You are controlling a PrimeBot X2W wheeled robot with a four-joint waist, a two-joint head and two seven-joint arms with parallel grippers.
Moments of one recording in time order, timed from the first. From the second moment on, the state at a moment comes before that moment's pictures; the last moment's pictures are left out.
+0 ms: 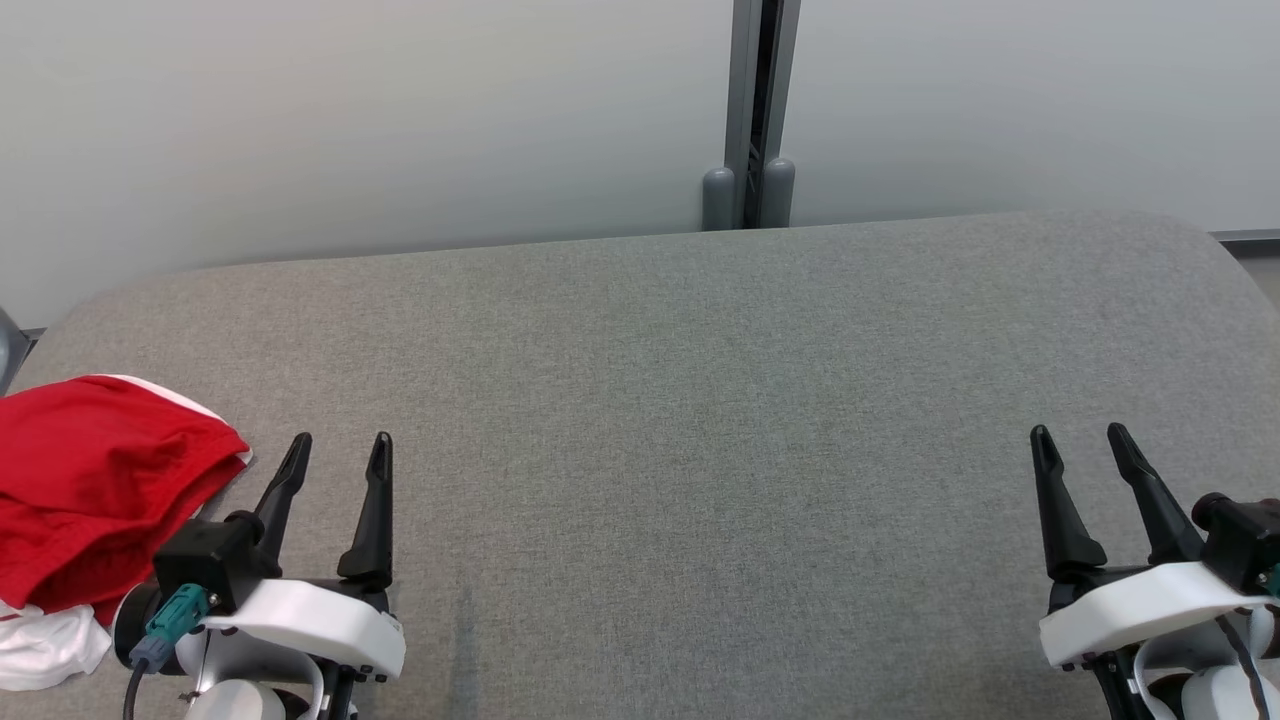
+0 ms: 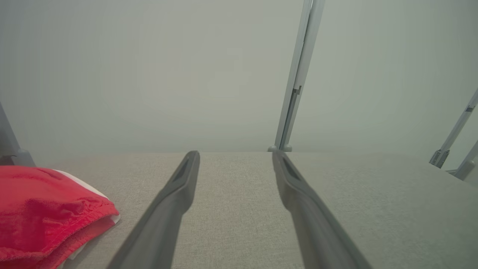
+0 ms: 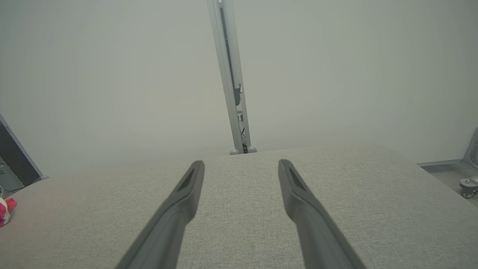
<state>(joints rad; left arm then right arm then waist) -0.09 0.15 -0.13 0.16 -0.36 0.01 -0.14 -0.09 -0.09 -0.01 0.16 0.29 0.13 -0.11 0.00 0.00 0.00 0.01</state>
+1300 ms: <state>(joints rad) -0.12 0.18 -0.15 0.21 -0.19 0.05 -0.11 -0.10 -0.07 -0.04 0.15 0.12 0.13 -0.09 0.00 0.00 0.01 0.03</state>
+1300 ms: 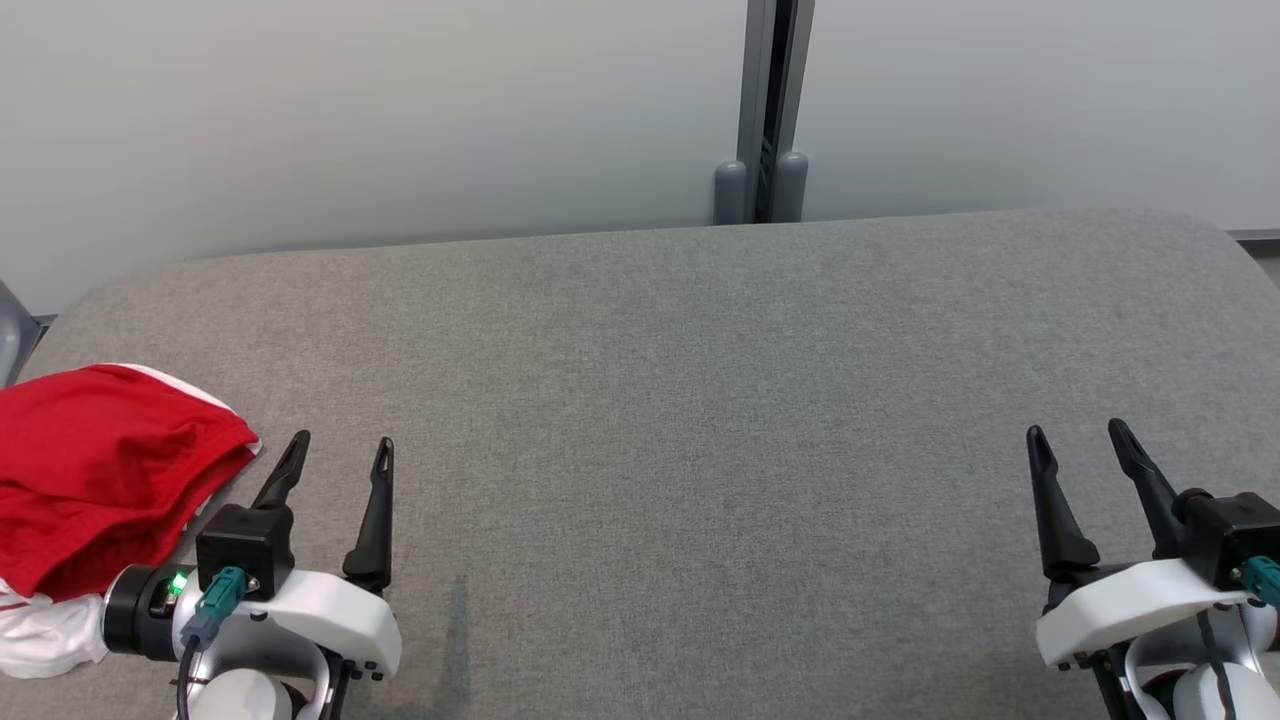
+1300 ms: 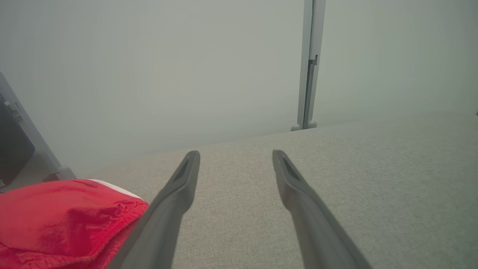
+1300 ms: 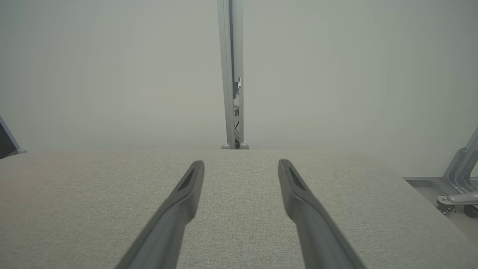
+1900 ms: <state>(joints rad) -0.15 0.17 -0.15 0.21 -0.23 0.07 -0.11 -0.09 -0.06 -0.05 0.14 0.12 0.13 -0.08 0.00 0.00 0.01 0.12</state>
